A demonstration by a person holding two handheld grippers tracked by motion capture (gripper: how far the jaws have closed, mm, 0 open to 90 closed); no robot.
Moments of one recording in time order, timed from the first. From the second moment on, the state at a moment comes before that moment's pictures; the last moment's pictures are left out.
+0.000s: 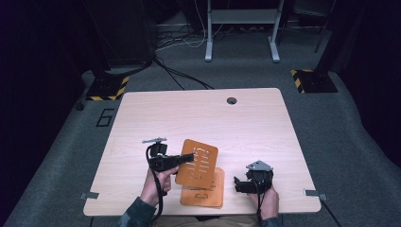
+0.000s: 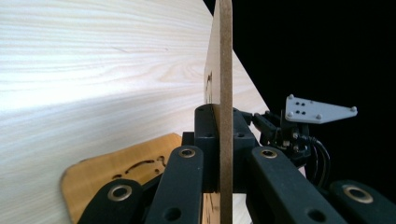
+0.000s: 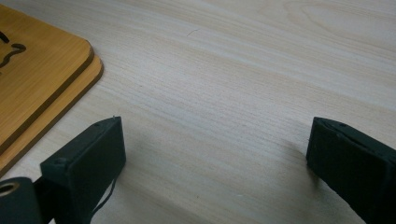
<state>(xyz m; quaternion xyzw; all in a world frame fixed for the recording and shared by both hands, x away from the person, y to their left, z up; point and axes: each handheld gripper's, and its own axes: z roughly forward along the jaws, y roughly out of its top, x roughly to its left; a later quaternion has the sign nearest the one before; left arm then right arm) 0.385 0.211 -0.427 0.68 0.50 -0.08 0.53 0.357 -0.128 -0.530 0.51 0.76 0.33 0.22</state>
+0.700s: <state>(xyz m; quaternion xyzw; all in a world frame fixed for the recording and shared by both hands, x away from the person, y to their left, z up) 0.400 0.250 -0.423 0.66 0.53 -0.06 0.53 0.357 -0.128 -0.530 0.51 0.76 0.33 0.22</state>
